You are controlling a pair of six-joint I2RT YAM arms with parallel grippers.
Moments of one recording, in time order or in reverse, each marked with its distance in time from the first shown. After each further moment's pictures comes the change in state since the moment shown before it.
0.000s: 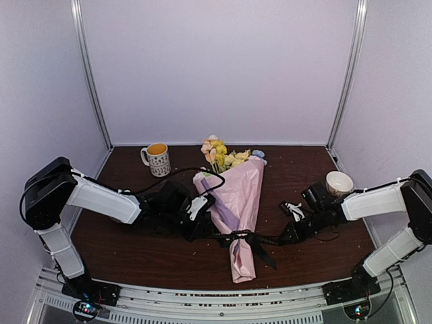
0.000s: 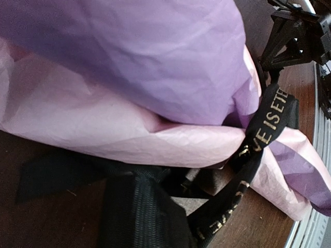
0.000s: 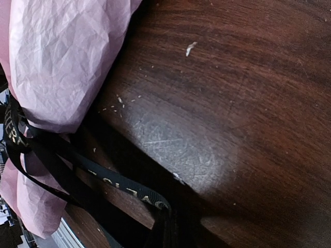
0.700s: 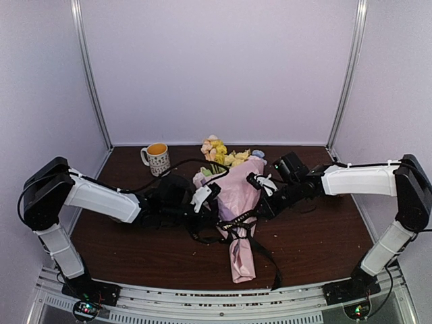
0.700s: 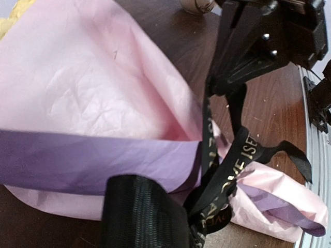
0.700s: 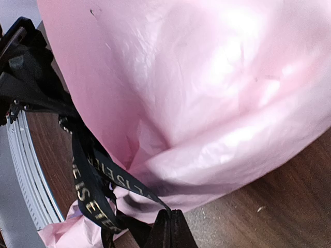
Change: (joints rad) left arm -0.013 -0.019 0.016 0.169 -0.023 0.103; right arm 0.168 0.161 0.462 -0.153 0.071 -0.196
